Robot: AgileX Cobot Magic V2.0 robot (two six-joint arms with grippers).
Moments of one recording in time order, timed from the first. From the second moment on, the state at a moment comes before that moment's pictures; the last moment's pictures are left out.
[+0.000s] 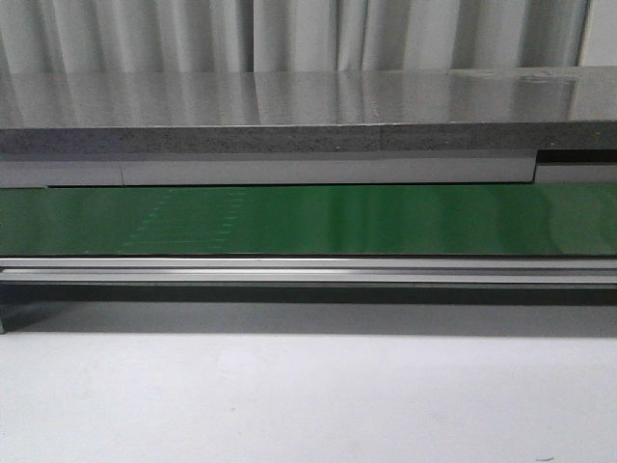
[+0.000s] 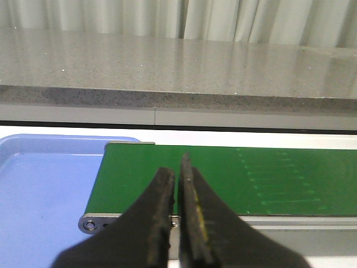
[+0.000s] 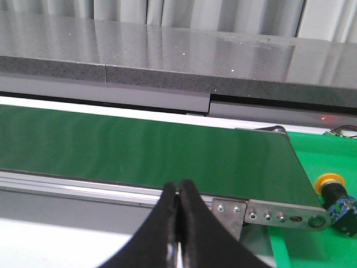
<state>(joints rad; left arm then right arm) -0.08 0.17 -0.20 -0.30 0.20 0.27 0.04 -0.01 0.02 0.04 0.13 -0.05</state>
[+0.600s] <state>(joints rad) -0.08 0.17 -0.20 -0.30 0.20 0.27 0.04 -0.01 0.03 0.04 0.09 -0.05</state>
